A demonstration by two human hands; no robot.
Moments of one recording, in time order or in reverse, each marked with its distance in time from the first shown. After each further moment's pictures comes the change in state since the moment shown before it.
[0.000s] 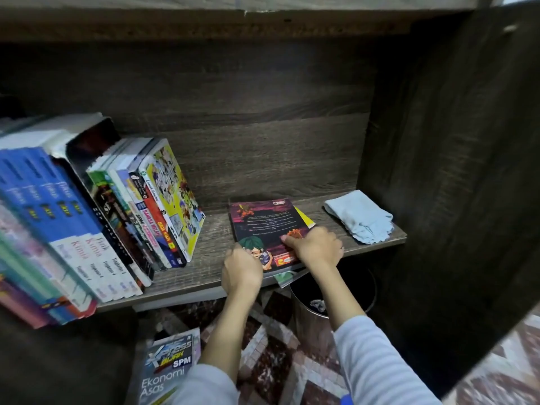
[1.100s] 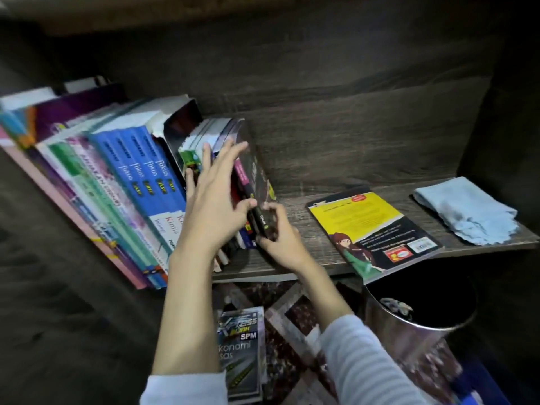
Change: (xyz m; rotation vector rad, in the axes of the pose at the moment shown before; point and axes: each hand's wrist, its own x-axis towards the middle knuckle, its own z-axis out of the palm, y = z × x) left_hand 0.024 -0.032 -0.176 0.141 0.248 0.626; right_hand -0.067 -0.088 0.113 0.661 -0.579 -0.692
